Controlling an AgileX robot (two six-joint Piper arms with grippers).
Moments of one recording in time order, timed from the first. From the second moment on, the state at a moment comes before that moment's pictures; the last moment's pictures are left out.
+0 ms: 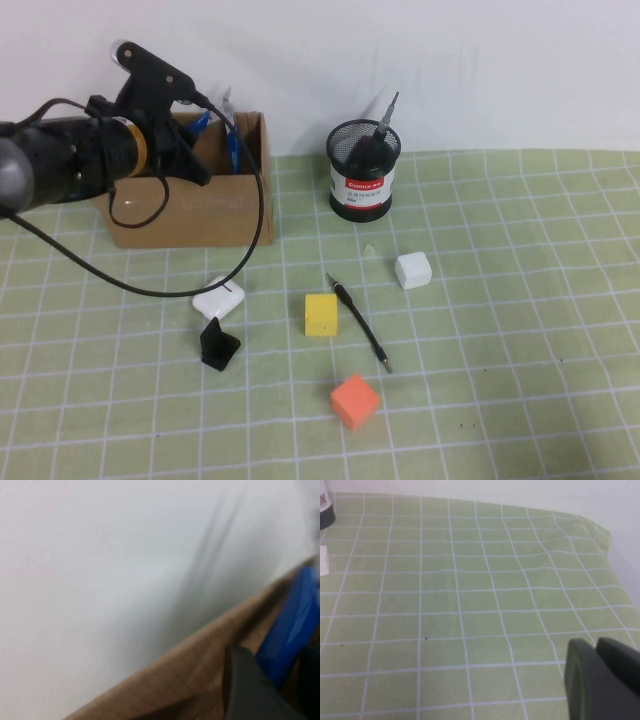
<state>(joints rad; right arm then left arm) -0.06 -0.01 0.03 0.03 0.38 -0.08 -0.23 2.00 -1.36 1.42 -0.08 -0.91</state>
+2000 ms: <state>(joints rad) -0.06 -0.01 0.03 0.03 0.38 -0.08 -0.25 0.70 -0.42 1.10 0.07 -1.25</state>
